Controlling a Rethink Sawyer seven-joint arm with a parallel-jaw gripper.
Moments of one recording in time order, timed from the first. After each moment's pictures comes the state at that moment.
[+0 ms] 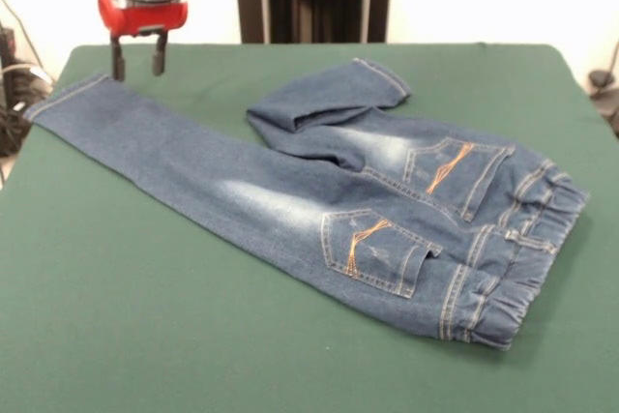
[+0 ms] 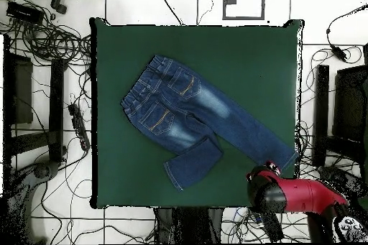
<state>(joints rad) -0.67 -0.61 0.03 1.87 -0.80 0.22 1.18</state>
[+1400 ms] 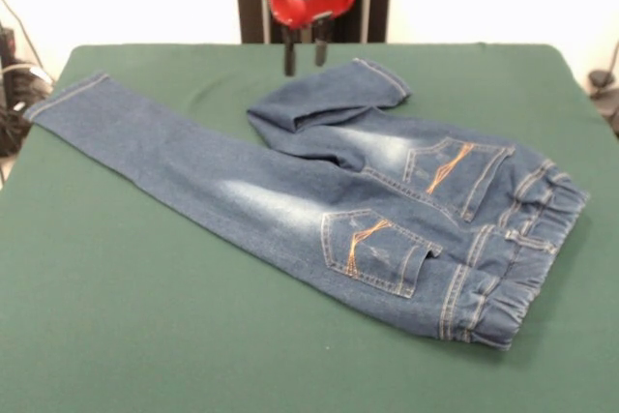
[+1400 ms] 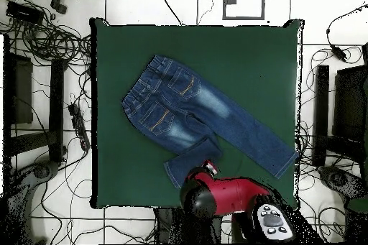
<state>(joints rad) -0.30 -0.64 -0.02 2.07 -0.50 0.05 1.18</state>
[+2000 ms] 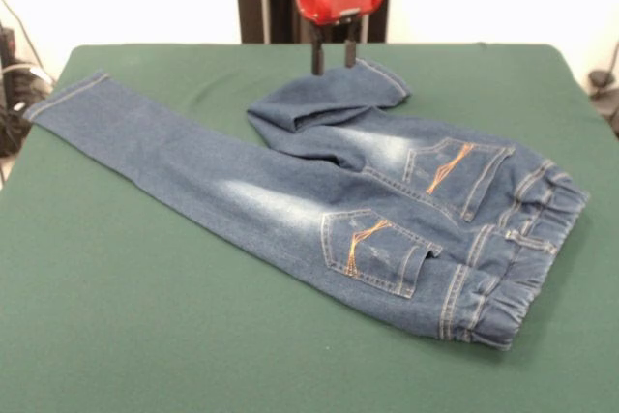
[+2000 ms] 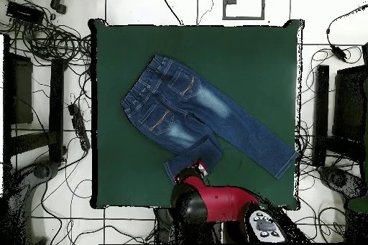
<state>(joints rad) -0.28 -0.64 -0.02 2.15 -0.39 -0.11 1.18</state>
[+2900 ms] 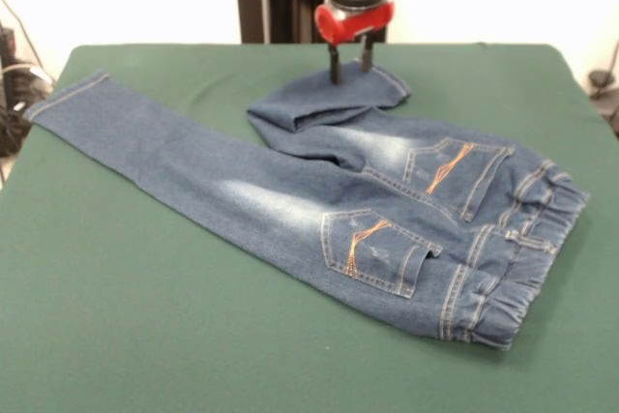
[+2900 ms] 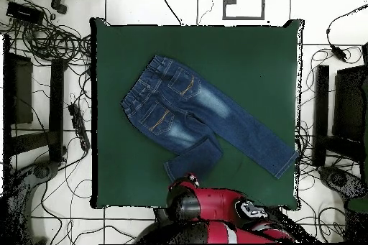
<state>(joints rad) -0.27 -0.45 -0.01 2.15 -0.31 -0.06 1.18</state>
